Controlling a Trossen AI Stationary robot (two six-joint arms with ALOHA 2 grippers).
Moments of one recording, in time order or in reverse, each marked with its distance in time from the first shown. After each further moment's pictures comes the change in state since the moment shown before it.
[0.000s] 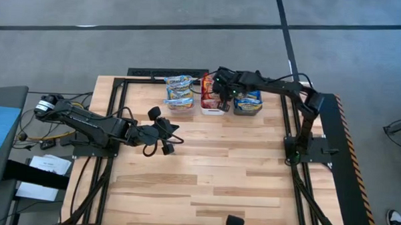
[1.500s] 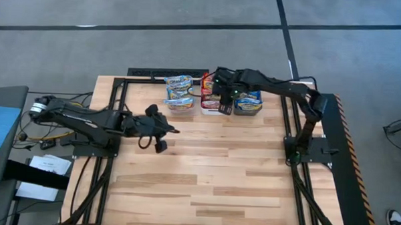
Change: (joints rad) left arm 0.088 -0.070 0.000 -0.102 0.228 -0.036; right arm 0.084 -0.037 0.125 -0.229 -0.003 0.027
